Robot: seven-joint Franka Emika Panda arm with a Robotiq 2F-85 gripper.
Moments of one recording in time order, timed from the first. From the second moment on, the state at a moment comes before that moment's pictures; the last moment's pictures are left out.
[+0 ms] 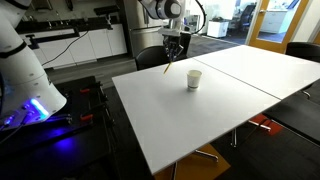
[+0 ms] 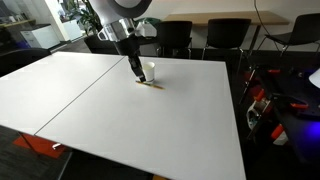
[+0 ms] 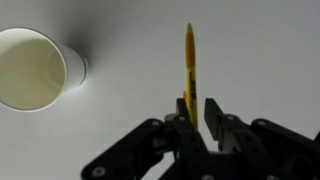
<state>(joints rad) 0.06 0.86 0.12 -1.37 -0.15 2.03 -0.28</state>
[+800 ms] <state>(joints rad) 0.11 0.93 0.07 -1.23 -0.21 1.98 -0.27</state>
